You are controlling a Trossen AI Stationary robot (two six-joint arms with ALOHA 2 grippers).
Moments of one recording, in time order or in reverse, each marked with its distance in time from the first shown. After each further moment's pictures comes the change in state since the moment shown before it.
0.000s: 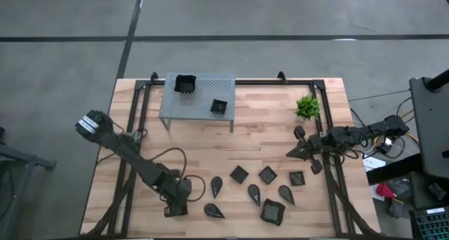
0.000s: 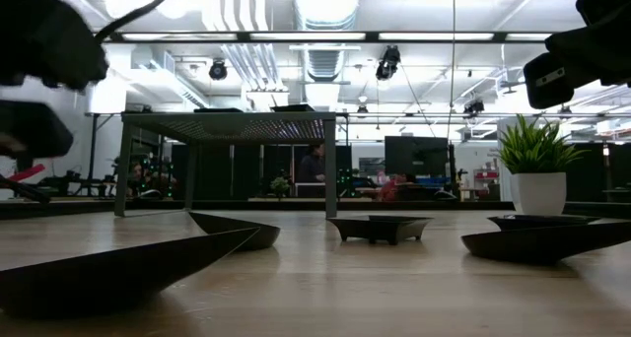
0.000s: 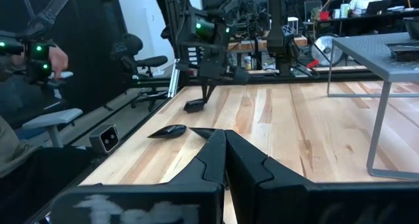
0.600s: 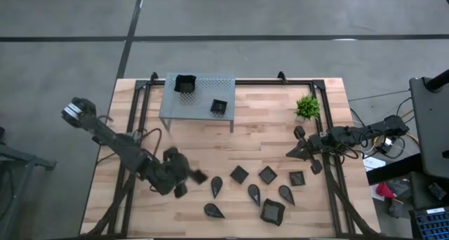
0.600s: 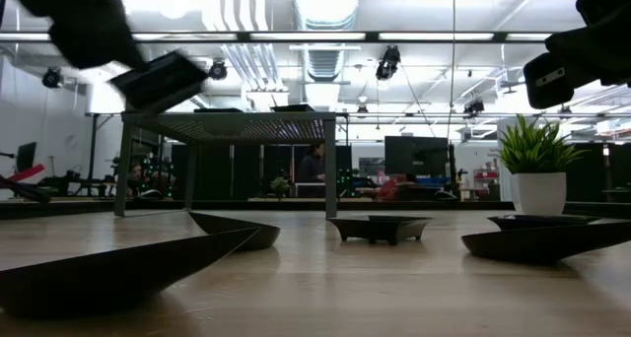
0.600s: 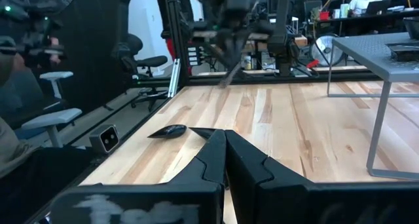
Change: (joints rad) left arm 0.017 -0.297 0.000 -0.017 -0.692 -0.062; right arm 0.000 0.000 0.000 0.000 0.000 0.000
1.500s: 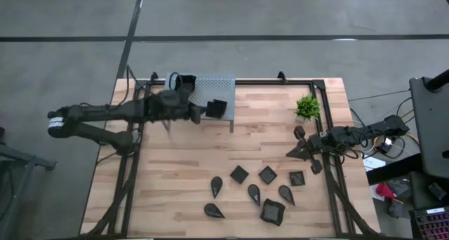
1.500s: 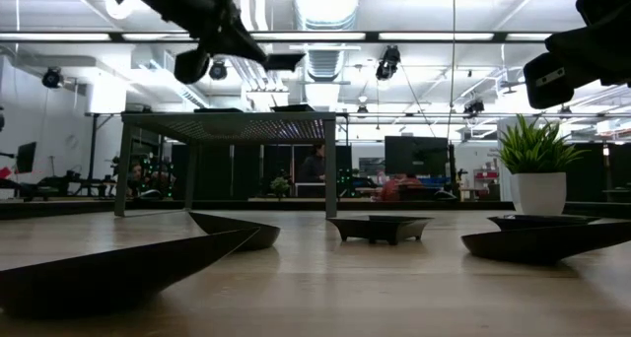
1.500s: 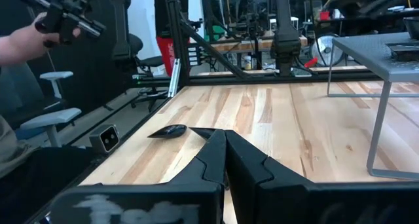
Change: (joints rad) left arm 0.847 -0.181 0.003 0.310 0.431 0.061; right arm 0.000 0.000 0.000 0.000 0.000 0.000
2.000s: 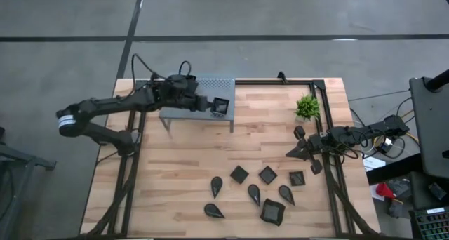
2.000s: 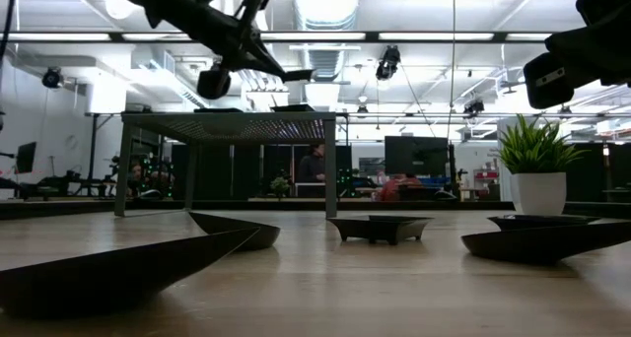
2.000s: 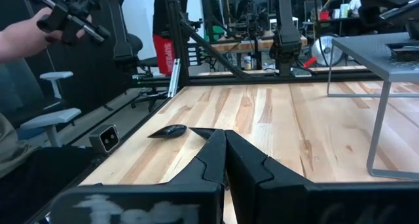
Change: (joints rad) left arm 0.181 0.155 0.095 0.005 0.307 -0.038; right arm 0.000 0.000 0.000 0.000 0.000 0.000
